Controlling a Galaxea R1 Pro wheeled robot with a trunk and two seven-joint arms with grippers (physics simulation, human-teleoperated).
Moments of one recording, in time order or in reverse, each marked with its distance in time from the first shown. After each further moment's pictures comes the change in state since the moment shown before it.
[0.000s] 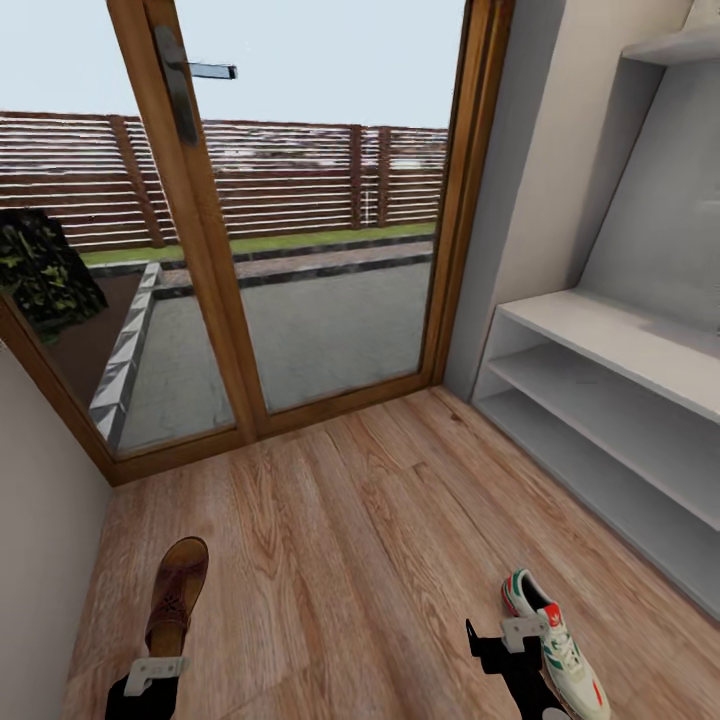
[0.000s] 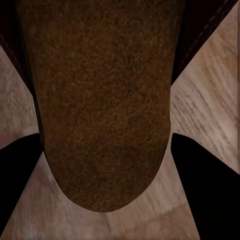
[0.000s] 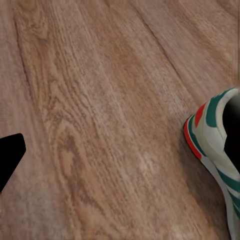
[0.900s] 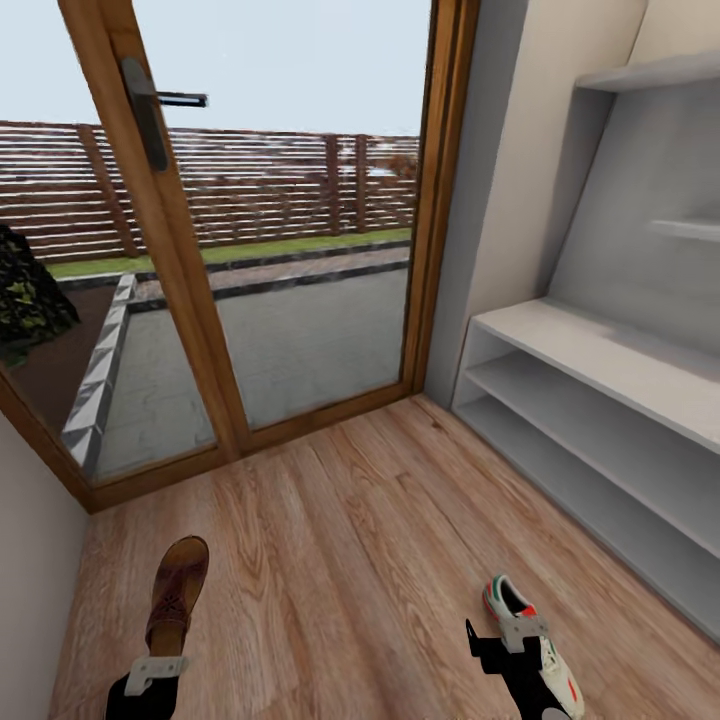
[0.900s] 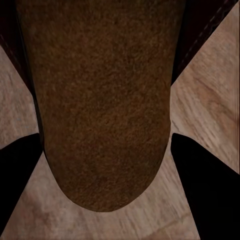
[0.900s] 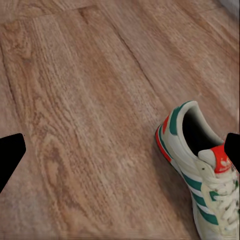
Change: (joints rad) left arm 0.000 0.000 0.000 0.001 -0.001 -0.010 0.000; right arm 0.000 0.001 0.000 0.000 -0.002 0.002 -0.001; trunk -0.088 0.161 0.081
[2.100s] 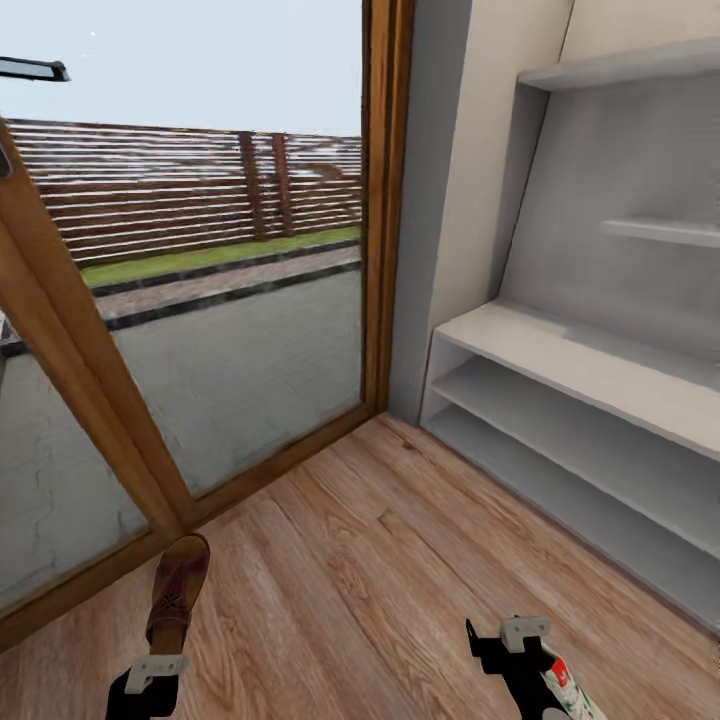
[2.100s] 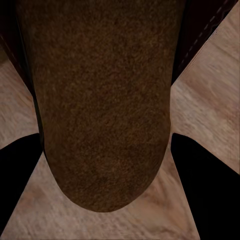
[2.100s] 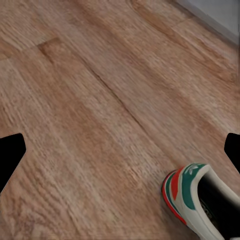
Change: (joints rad) left arm 0.000 0.000 0.000 0.002 -0.002 -0.040 0.000; right arm 0.000 -0.001 0.000 0.000 0.000 0.000 0.000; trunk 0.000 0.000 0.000
